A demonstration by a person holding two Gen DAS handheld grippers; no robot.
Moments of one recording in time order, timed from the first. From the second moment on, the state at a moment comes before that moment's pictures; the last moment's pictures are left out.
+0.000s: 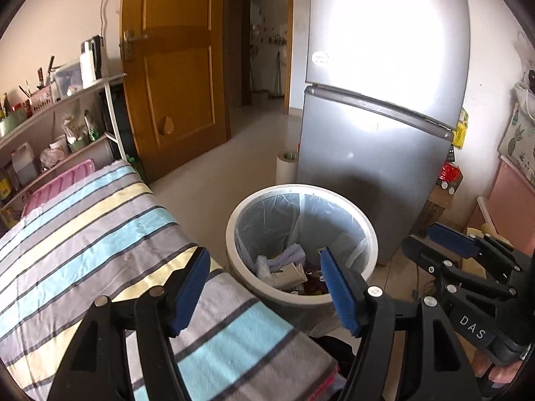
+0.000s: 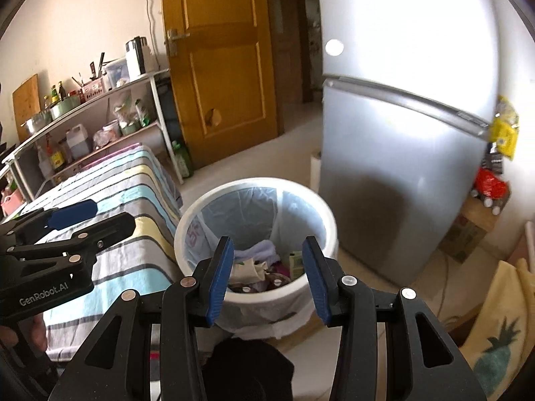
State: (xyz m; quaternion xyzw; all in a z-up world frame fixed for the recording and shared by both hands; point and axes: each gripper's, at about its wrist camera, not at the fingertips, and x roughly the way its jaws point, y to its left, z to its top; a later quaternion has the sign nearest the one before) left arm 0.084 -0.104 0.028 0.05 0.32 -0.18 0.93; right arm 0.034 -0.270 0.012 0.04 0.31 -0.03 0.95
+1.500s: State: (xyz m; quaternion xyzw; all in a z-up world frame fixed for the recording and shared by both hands) left arm 0.021 -0.101 0.026 0.06 0.29 -0.13 0.95; right arm -0.026 -0.245 0.012 0.06 0.28 -0.08 0.96
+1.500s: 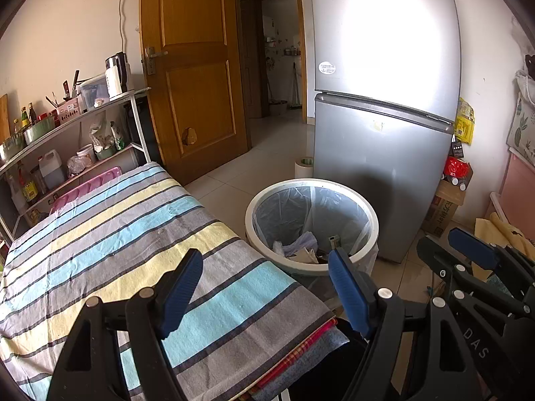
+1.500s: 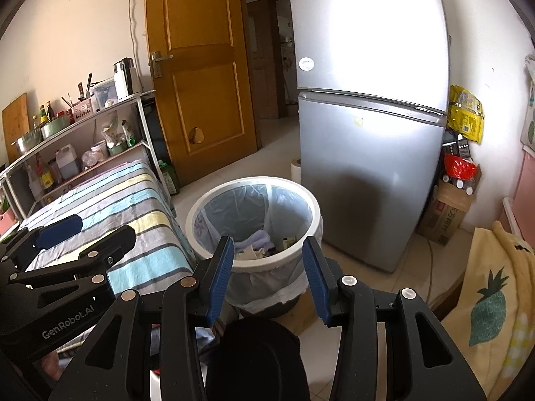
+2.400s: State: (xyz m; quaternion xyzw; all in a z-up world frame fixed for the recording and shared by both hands) left arm 0.020 -0.101 0.027 0.07 0.29 -0.13 0.95; right arm -0.025 -0.246 0.012 0.06 0.28 -0.07 0.96
